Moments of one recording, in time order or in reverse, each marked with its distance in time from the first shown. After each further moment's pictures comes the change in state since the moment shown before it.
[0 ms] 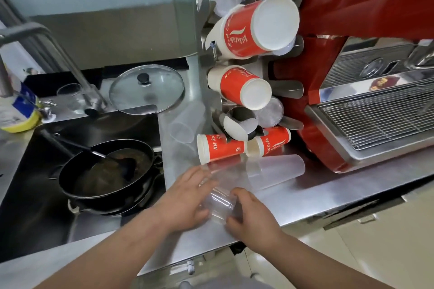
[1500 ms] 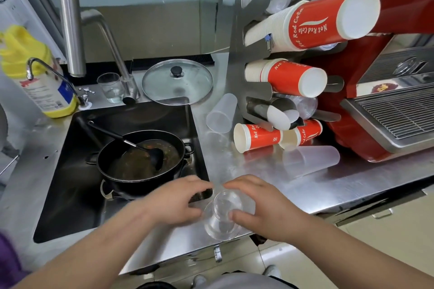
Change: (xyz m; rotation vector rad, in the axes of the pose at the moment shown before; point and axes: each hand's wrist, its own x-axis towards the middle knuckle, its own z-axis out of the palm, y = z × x) left_hand -0.101 -0.065 -0.056 -0.209 -0.318 -0.152; right_hand -0.015 -0.113 0.017 -0.061 -0.103 -0.341
